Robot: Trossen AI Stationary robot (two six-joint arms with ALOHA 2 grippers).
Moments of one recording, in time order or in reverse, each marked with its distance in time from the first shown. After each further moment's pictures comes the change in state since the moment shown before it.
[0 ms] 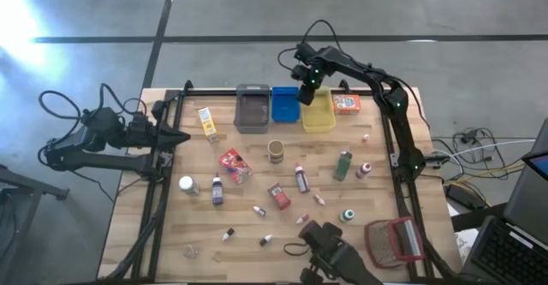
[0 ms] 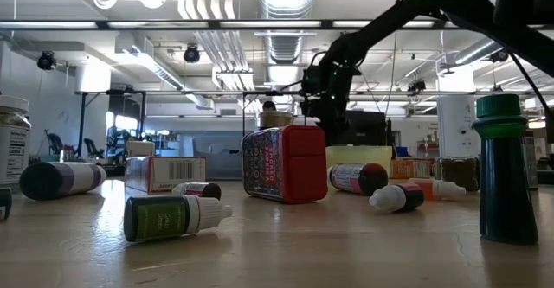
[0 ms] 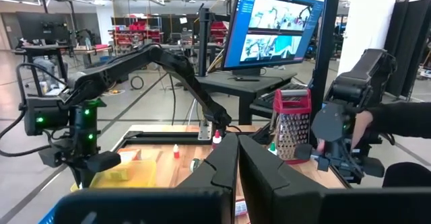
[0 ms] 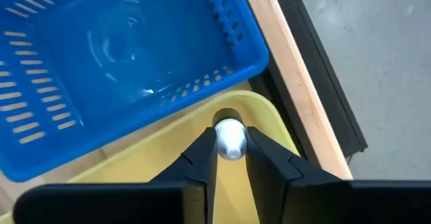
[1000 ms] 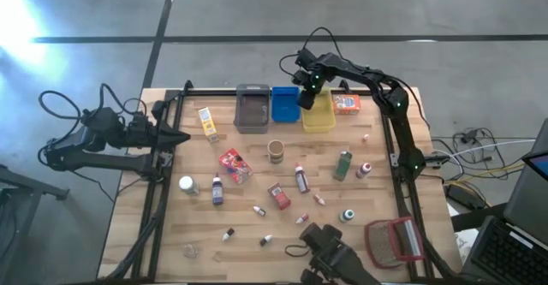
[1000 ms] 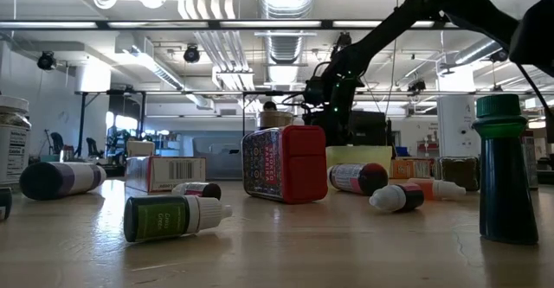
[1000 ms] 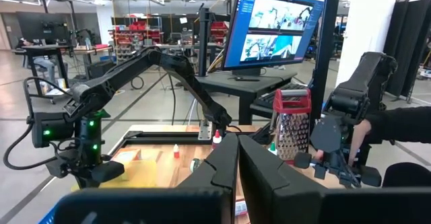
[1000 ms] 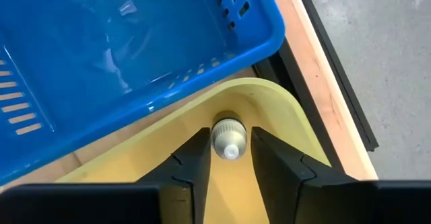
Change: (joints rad) left arm 0.000 0.000 0.000 0.000 0.000 0.000; right arm -0.002 -0.002 -0.123 0.117 0.000 0.011
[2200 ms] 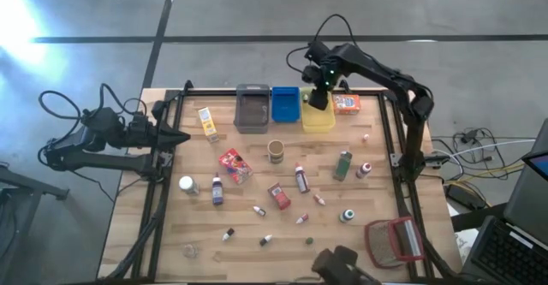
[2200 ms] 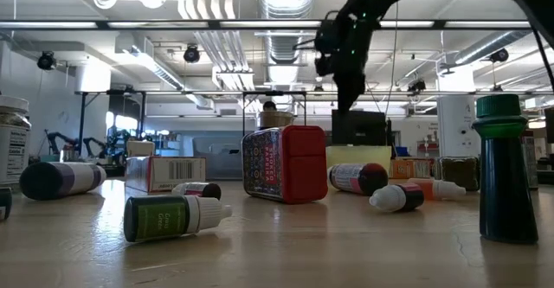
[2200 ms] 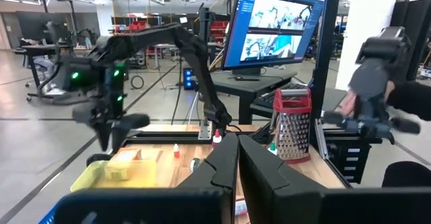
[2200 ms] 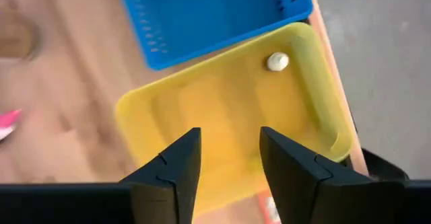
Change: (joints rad) left arm 0.000 0.000 0.000 -0.002 0.000 0.000; right arm 0.083 -0.316 -0.012 -0.287 0.001 -0.042
